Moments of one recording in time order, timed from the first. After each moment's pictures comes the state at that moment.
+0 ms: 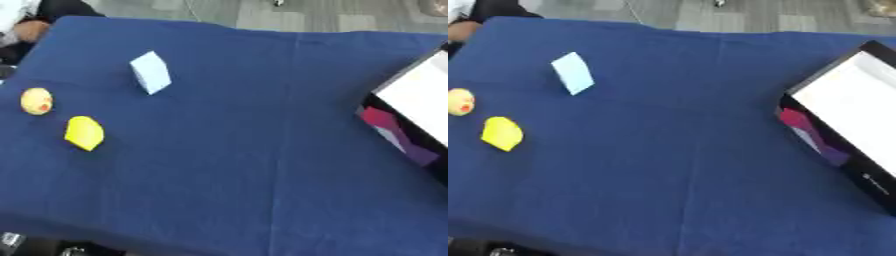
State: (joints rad) left arm -0.32 1.03 0.02 -1.32 -0.22 0.26 -0.21; right arm -0.35 -0.74 -0.05 -1.60 -0.28 0.19 -0.32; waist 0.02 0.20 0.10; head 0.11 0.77
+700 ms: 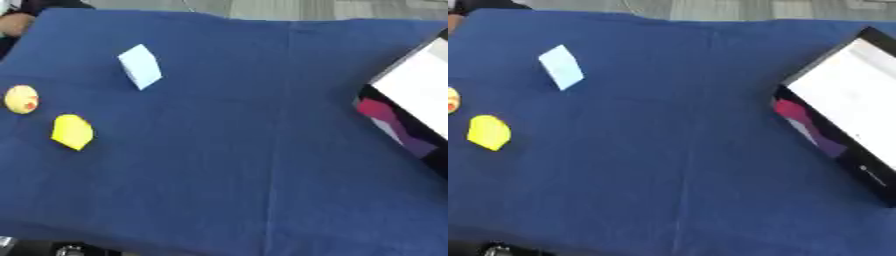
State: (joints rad) left arm -0.37 1.04 0.00 -1.21 -0.40 0.29 -0.43; right arm -0.35 -0.74 -0.05 -1.60 -0.27 0.20 -0.31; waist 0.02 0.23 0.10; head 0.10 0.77
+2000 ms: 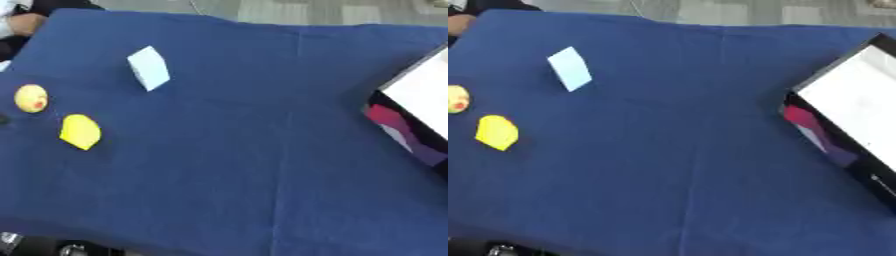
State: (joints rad) left arm -0.48 0.97 0.00 -1.03 -0.51 0.29 -0.52; right arm -0.35 -0.74 -0.05 -1.60 -0.26 0.20 -0.31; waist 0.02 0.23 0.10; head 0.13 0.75
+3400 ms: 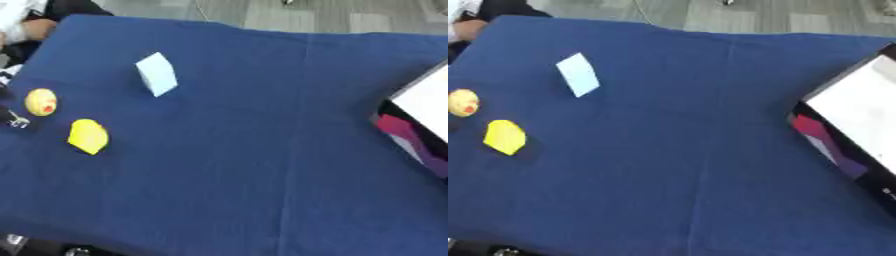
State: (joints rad) left arm -0.54 0.90 -0.03 -0.98 -0.59 0.29 -0.53; right arm -0.35 -0.74 -0.05 -1.60 -0.26 0.21 -0.31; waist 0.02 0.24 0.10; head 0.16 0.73
